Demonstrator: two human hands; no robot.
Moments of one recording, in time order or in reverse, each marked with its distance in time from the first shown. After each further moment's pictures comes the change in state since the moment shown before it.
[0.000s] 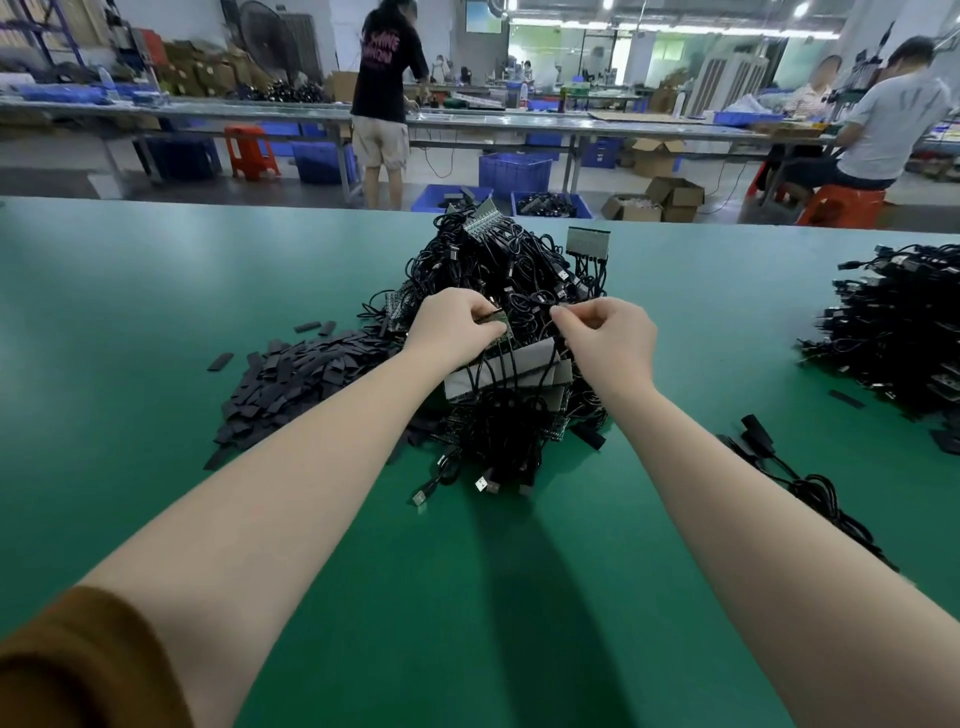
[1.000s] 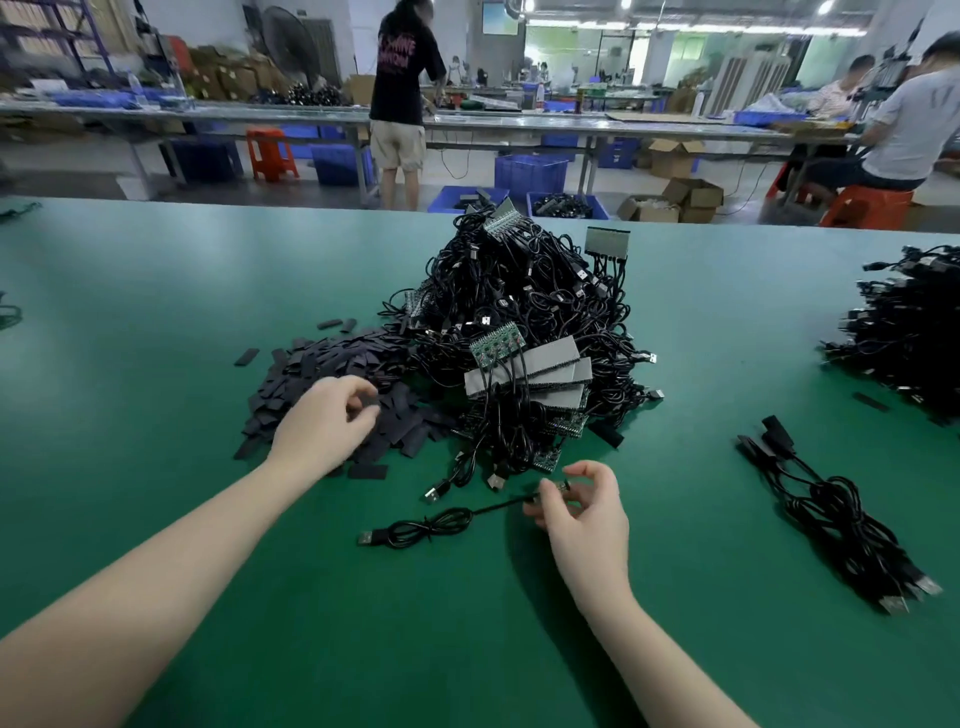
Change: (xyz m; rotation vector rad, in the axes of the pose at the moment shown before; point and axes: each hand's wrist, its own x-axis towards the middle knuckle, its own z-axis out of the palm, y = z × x) left_hand -0.104 -0.144 -0.032 0.215 0.052 -0.162; right_hand -0.160 0.060 0.031 0.378 -0.115 0.341
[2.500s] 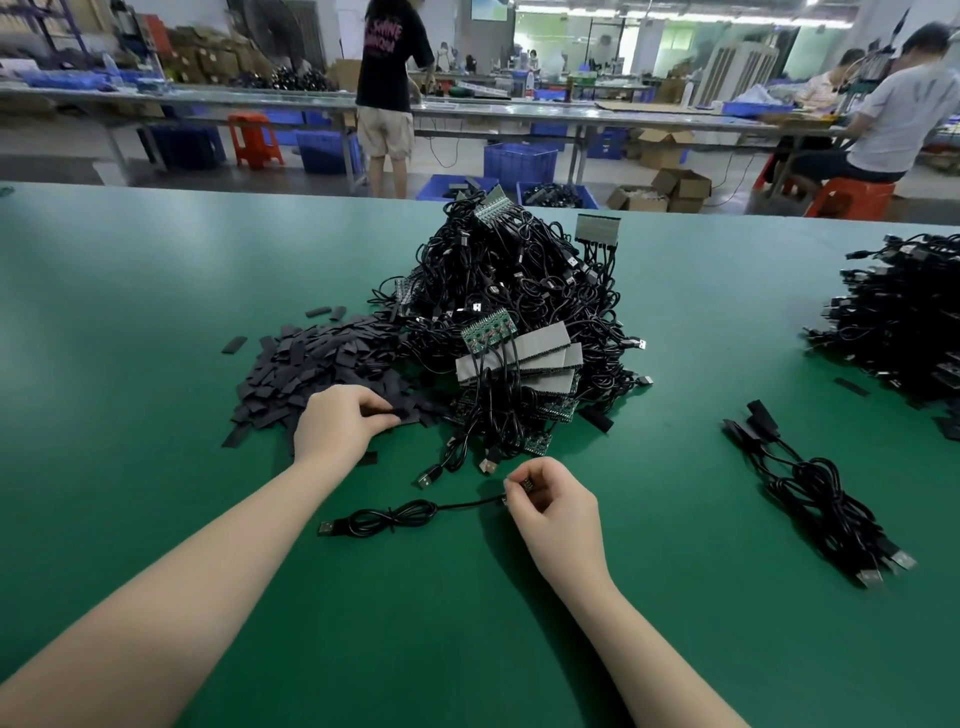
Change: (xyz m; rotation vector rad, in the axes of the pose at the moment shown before) left_hand -0.007 0.015 0.029 -0.143 0.014 -0.155; right_hand -0.002 0.014 0.005 -0.251 -0.136 -0.184
